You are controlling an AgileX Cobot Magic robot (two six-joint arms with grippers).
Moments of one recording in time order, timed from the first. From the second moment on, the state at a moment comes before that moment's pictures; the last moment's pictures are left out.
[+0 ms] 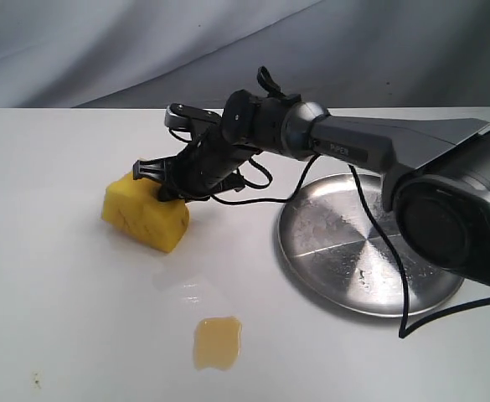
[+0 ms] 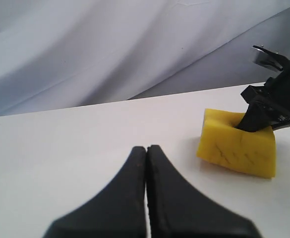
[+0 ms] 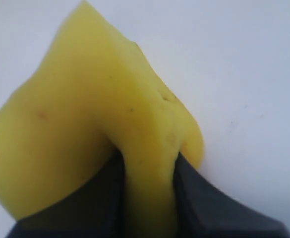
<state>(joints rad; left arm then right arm) -0.07 0.00 0.00 -0.07 0.21 0.17 0.75 2.49 -2.01 0.53 0.66 -0.01</state>
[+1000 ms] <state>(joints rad) -0.07 0.00 0.00 -0.07 0.21 0.17 0.79 1.46 -1.04 0.18 0.46 0.01</state>
